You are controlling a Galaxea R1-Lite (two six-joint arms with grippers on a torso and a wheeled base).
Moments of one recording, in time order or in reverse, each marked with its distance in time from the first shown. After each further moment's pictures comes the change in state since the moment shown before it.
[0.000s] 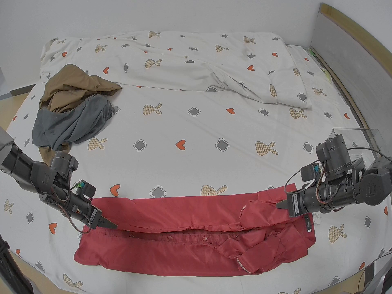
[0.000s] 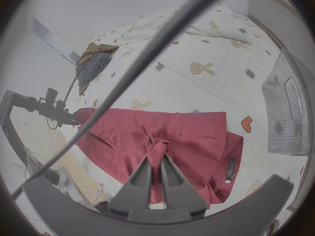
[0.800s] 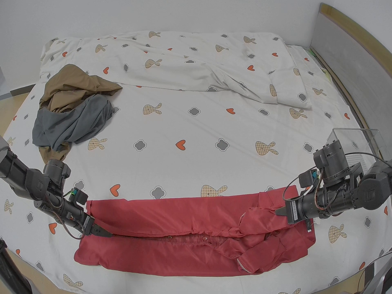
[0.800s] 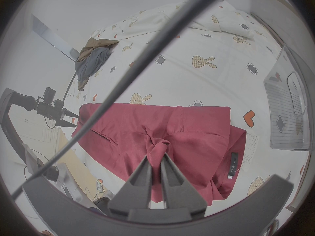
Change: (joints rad) left arm 0.053 -0.024 0.089 -0.029 0.063 0.002; right arm 0.017 0.007 0.028 0.003 -0.001 0.000
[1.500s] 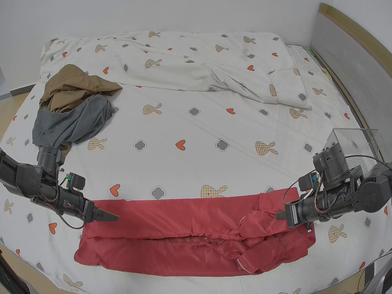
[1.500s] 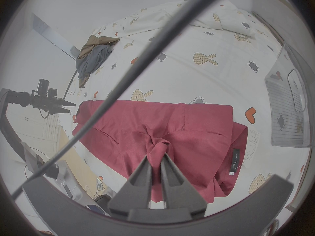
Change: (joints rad) left arm -0.014 -0.101 -0.001 -0.077 -0.193 -0.128; right arm 0.013 -0.006 0.019 0.000 0.001 0.001
